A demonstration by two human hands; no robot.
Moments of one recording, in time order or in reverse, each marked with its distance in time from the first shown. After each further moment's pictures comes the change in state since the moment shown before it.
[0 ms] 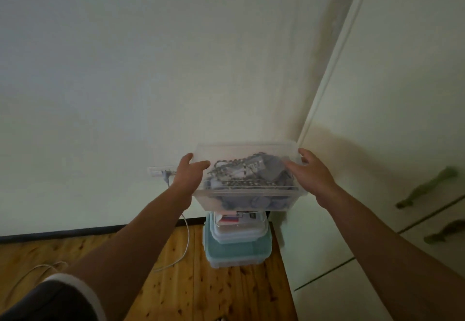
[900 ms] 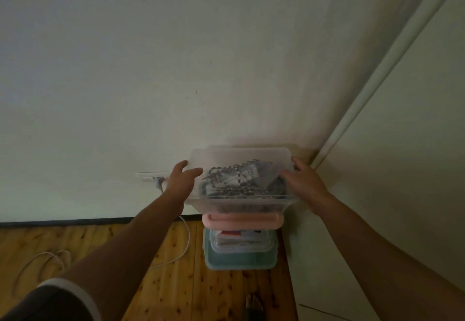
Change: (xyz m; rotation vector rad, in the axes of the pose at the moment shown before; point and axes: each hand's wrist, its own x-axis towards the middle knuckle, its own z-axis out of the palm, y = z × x) left_hand 0.154 -0.013 0.037 0.028 0.077 -0.190; right_hand 0.169 0.018 0.063 -0.025 -0.188 0.091
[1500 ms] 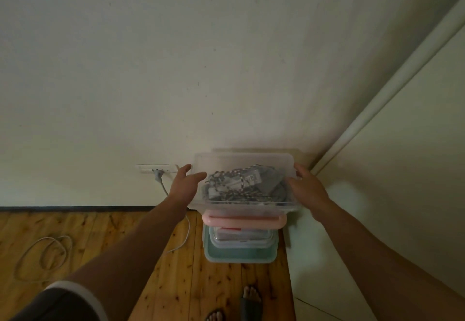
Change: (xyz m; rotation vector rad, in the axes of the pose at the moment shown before) left_hand 0.024 -0.022 0.010 -0.037 -0.013 -0.080; right_hand 0.019 0.015 0.013 -0.031 -0.058 0.070
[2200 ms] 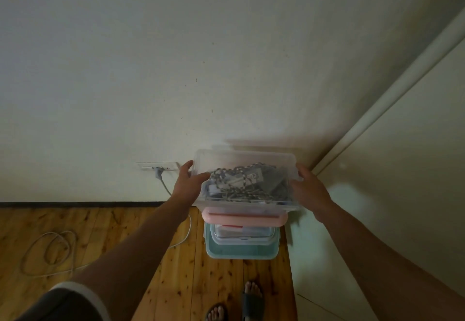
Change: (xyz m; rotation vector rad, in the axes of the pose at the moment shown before) left_hand 0.006 -0.005 0.006 0.034 -0.055 0.042; right_hand 0.012 0.009 0.005 -0.078 -0.026 0.027
